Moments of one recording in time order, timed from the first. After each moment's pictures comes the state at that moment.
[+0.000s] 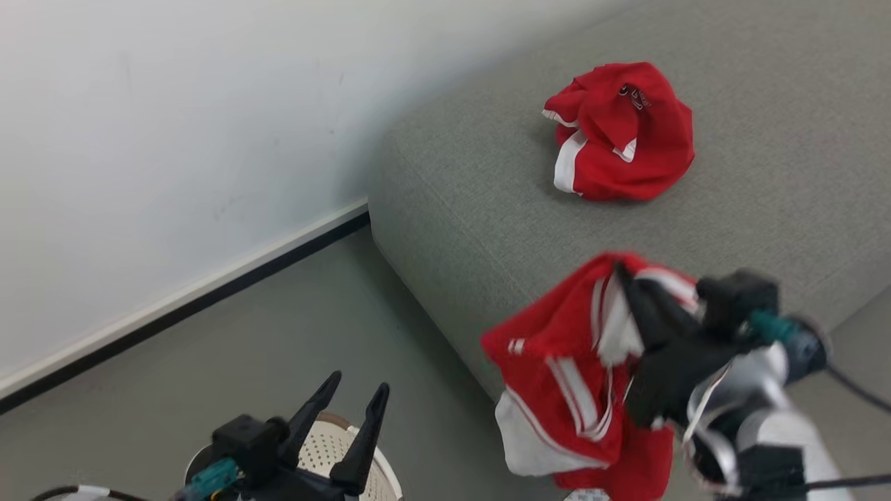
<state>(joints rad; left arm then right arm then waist) -0.32 0.38 -0.73 0.02 -0.70 0.17 -0.23 -0.22 -0.10 0.27 -0.16 0.11 0.13 0.31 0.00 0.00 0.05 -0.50</state>
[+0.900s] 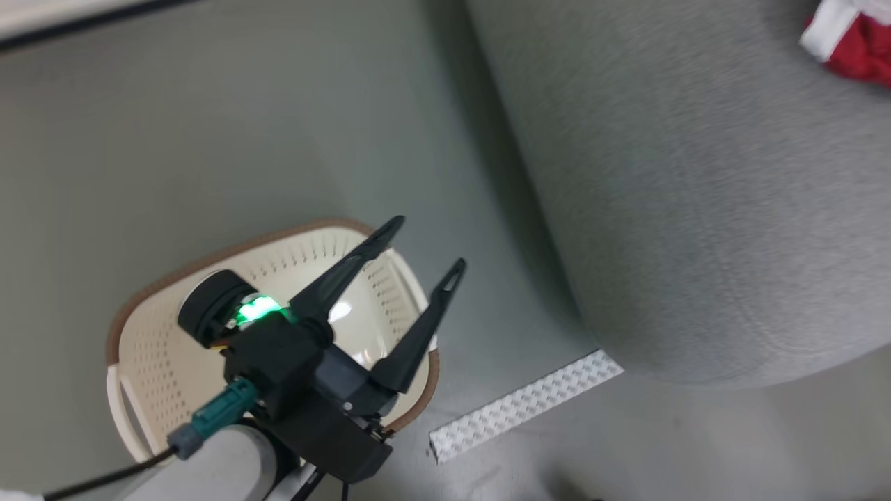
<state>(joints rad) -0.63 0.48 -0.77 -0.37 -0.48 0.20 -0.04 -1.37 -0.74 -0.01 0.31 0.19 0.13 0.40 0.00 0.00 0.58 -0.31</state>
